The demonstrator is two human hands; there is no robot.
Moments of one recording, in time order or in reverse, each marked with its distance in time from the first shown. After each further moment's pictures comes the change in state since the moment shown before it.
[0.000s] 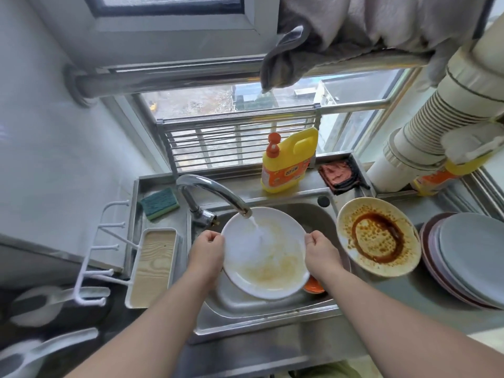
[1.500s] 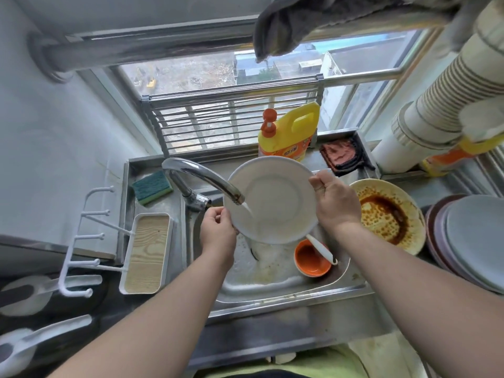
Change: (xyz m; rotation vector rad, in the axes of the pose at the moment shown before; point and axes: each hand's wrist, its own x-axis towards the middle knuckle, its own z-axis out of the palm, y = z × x) left_hand 0.017 -0.002 0.053 -0.329 0.057 0.037; right_hand 0.032 -0.045 -0.058 -0.131 0.331 -0.488
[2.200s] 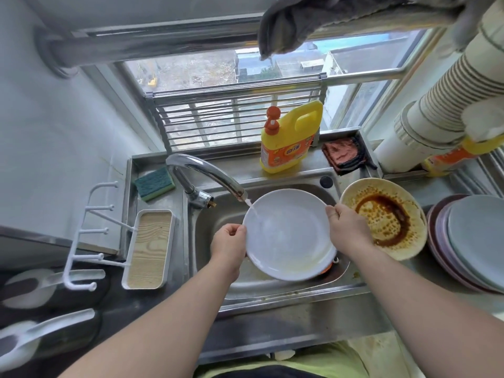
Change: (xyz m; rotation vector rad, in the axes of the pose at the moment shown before) left_hand -0.016 -0.029 -0.003 0.158 -0.110 -0.169; right_hand -0.035 0.048 0.009 -0.055 -0.278 0.371
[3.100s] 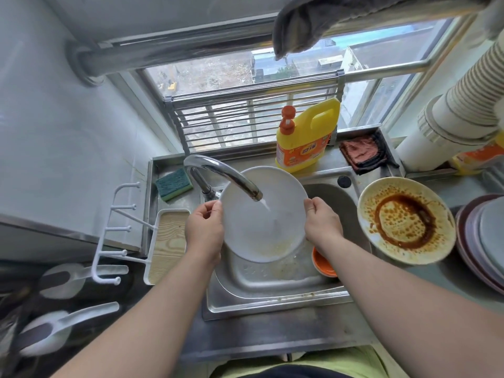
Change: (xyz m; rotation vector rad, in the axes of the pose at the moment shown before) left_hand 0.002 0.047 -0.062 -0.146 0.217 0.316; right_hand -0.005 -0.061 0.058 0.268 -0.086 -0.008
